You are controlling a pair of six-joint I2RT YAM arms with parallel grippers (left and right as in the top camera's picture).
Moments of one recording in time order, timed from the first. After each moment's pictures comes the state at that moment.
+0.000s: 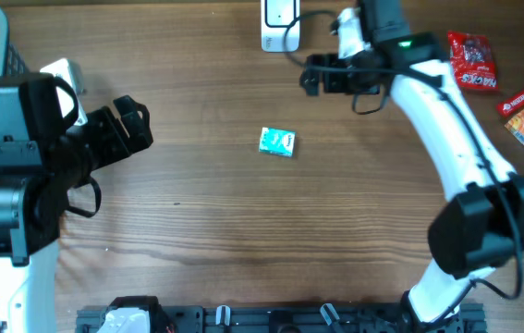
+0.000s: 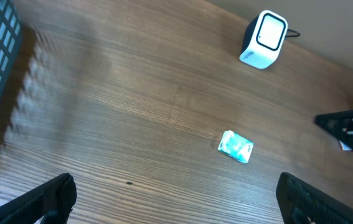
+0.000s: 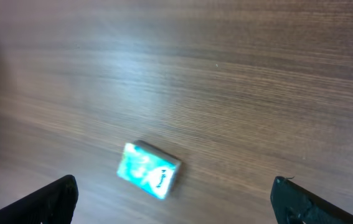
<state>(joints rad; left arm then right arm) -0.01 1.18 1.64 -1.30 0.07 -0.38 0.27 1.90 1.71 -0.90 -0.24 0.18</state>
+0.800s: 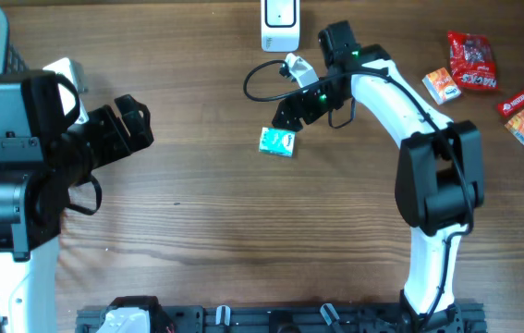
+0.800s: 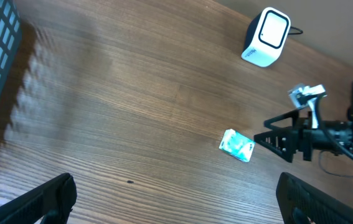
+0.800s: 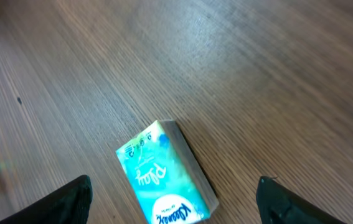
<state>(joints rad) -0.01 1.19 1.64 -1.30 0.07 -0.38 0.30 2.19 1.70 -0.86 -0.61 -0.37</state>
